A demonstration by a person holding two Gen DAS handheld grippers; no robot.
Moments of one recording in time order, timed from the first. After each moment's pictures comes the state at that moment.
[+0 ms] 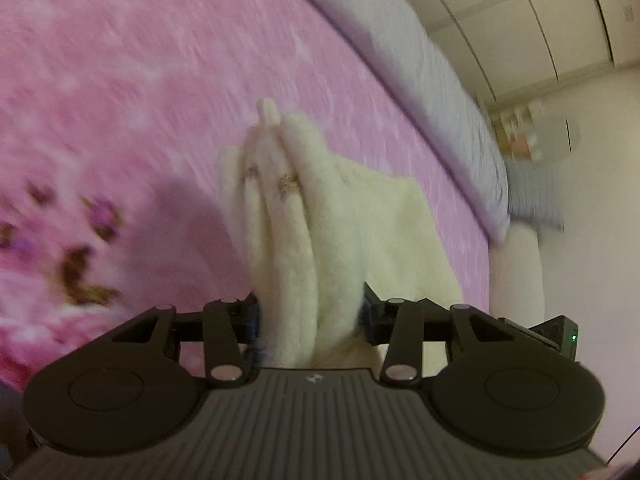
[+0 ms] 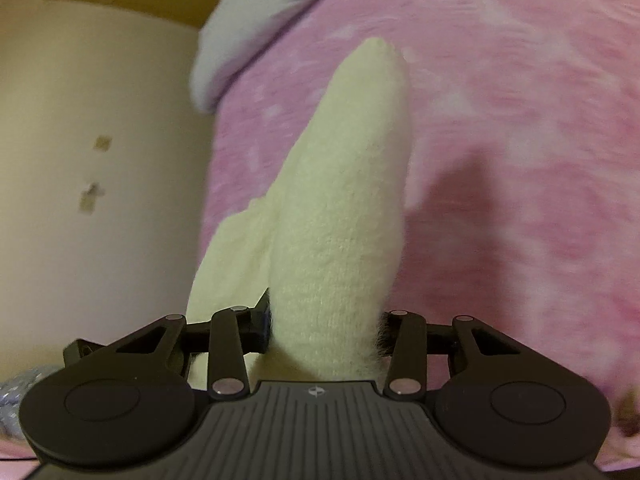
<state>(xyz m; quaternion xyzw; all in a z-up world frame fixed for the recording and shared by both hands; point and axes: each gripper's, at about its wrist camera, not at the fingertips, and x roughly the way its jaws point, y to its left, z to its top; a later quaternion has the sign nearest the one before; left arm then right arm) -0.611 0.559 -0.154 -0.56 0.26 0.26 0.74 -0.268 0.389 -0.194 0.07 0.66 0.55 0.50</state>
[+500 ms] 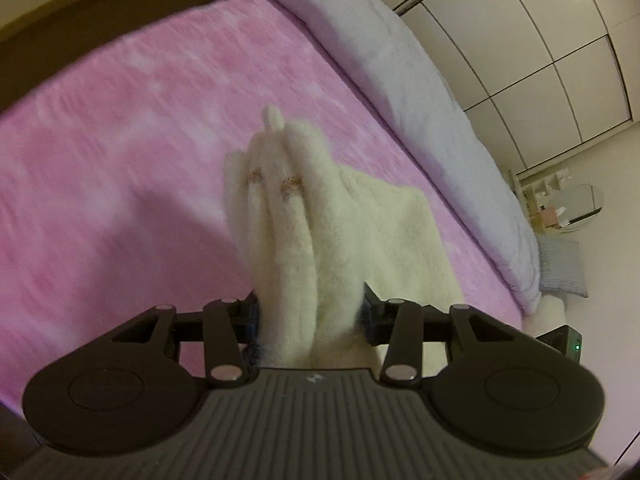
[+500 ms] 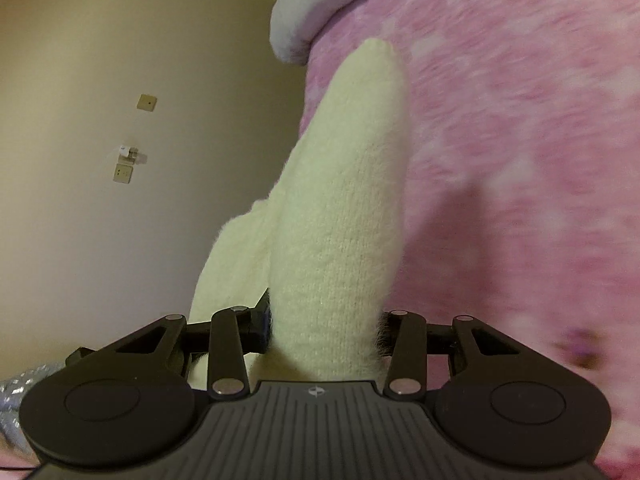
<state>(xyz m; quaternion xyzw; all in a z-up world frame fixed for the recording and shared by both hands) -0.855 0.815 -0.140 -0.53 0.24 0.32 0.75 -0.489 0.663 -0.170 0.08 0.65 0.60 0.45</state>
